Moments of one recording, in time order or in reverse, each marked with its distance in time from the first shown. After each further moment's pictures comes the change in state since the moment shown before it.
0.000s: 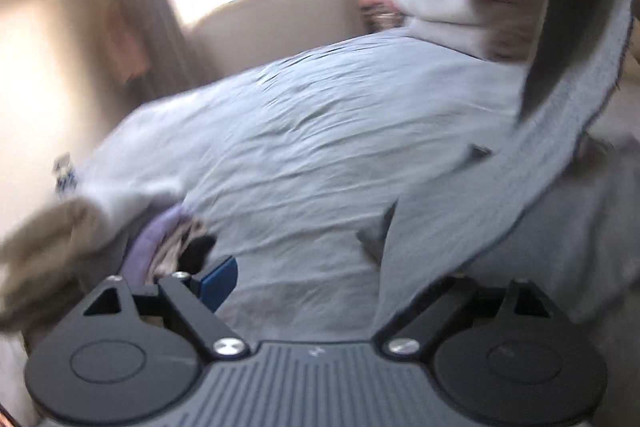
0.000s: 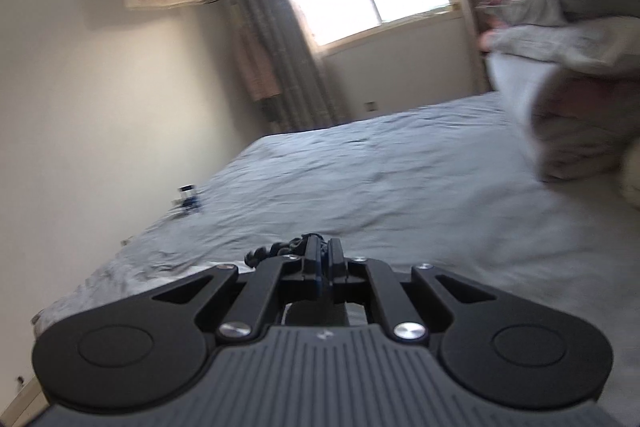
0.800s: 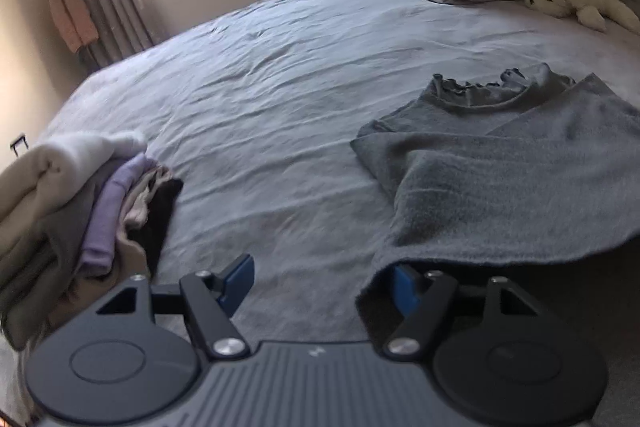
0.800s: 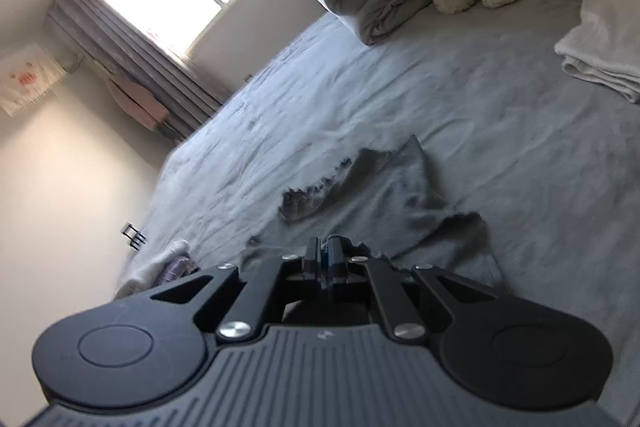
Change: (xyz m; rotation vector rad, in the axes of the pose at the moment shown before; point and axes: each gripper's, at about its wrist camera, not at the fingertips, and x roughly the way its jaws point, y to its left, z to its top) left arm -0.001 0.025 -0.018 -0.041 0.172 -0.135; right arm -0.073 -0.095 -0.133 0.465 0.169 -0.223
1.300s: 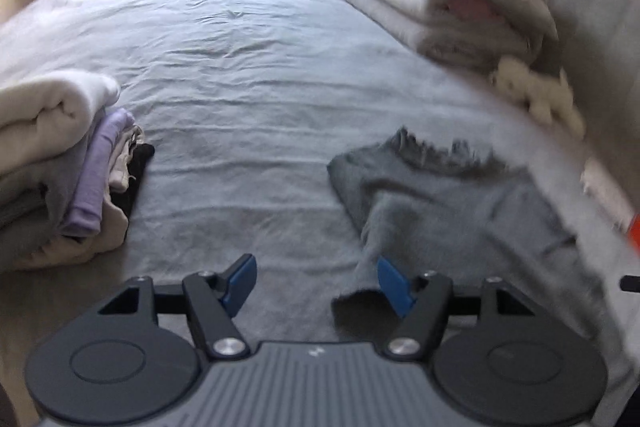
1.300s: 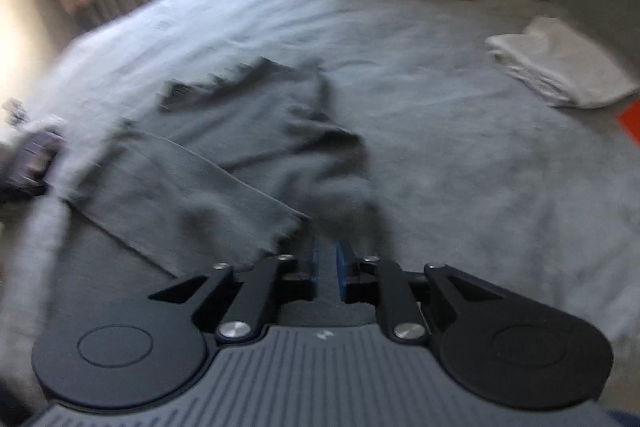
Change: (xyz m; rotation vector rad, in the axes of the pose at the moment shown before) left arm -0.013 0.072 0.009 -0.300 0.008 -0.359; right arm 0.003 -0.003 -0.027 -0.290 0.061 -0.252
